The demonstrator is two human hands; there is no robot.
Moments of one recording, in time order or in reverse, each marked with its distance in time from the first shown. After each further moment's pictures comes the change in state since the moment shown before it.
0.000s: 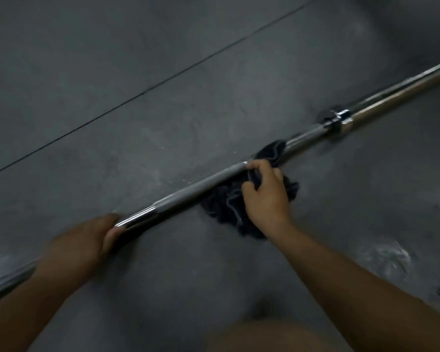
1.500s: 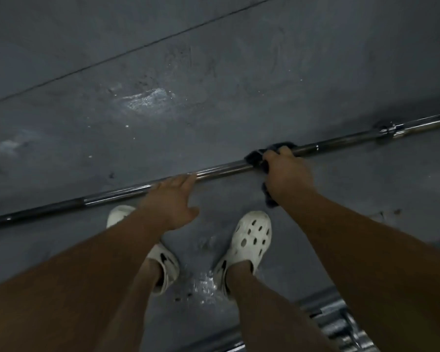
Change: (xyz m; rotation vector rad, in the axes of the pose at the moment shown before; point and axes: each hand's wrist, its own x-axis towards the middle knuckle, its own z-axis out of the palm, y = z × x) left_hand -0.228 0.016 -0.073 -0.158 -0.596 -0.033; right_hand -0.193 -0.147 -0.050 -0.891 -0.693 -0.082
